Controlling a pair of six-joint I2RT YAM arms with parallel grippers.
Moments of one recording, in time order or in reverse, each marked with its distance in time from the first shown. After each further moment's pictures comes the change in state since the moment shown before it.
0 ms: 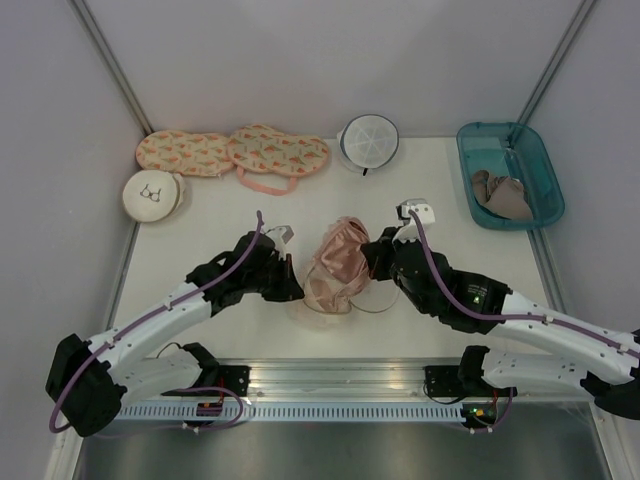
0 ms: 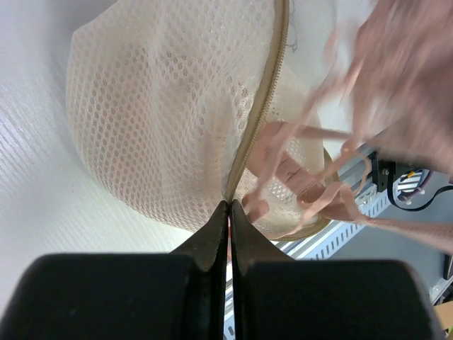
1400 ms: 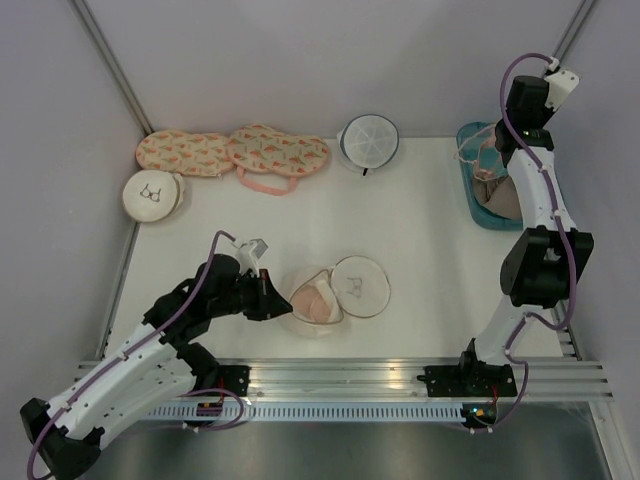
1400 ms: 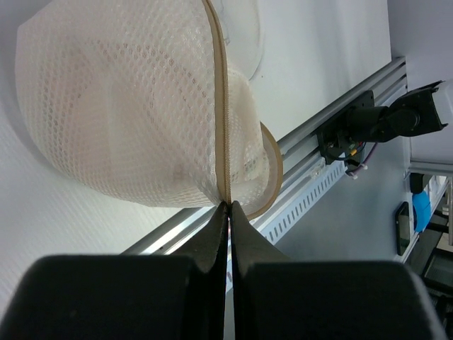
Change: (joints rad) left arm 0.000 -0.391 -0.101 -0.111 0.062 -0.090; right arm -1.239 0.866 0.838 0.057 0.034 -0.322
